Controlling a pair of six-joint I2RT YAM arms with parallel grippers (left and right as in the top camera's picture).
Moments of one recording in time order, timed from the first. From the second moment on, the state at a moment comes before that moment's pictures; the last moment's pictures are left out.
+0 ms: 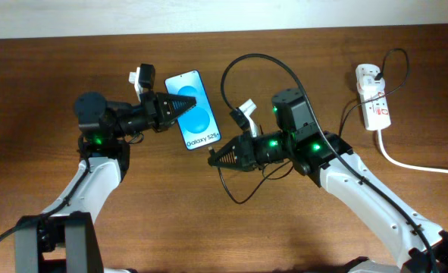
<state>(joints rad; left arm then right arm) 0.01 1.60 0.83 0.85 1.30 -1.37 0.45 1.46 1.03 -0.27 -1.12 0.76</state>
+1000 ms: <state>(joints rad) 0.01 1.60 0.83 0.85 1.24 -1.38 0.46 1.52 1.03 -0.15 -1.15 0.86</state>
